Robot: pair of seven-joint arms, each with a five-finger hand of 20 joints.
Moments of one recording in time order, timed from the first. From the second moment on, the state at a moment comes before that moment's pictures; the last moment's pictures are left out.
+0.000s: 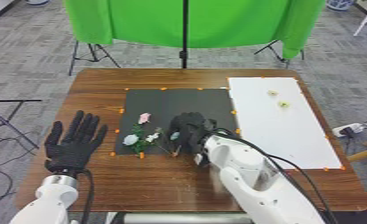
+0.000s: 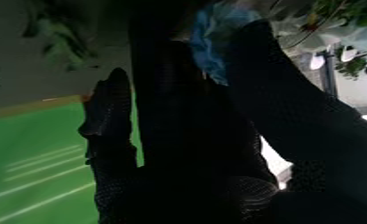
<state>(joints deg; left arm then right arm) 121.5 -63.5 -92.4 -119.6 -11.0 10.9 16.8 -82.1 -68.9 54.4 -103.4 -143.9 -17.8 8.3</state>
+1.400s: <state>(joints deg) 124.9 -63.7 -93.0 -121.0 -11.7 10.3 20.2 -76.6 -53.9 74.4 -88.7 -141.4 -16.1 21.7</state>
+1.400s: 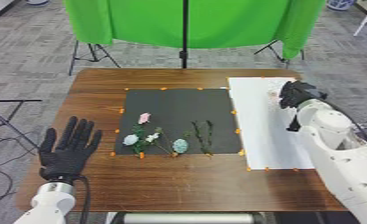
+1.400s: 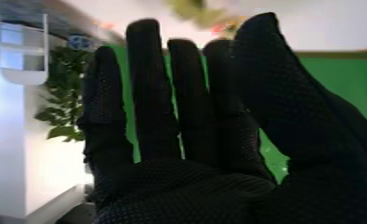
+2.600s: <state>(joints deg) 125.0 -64.0 -92.9 -121.0 -11.8 10.4 20.2 -77.7 -54.8 72.9 -87.8 -142.7 -12.5 24.6</state>
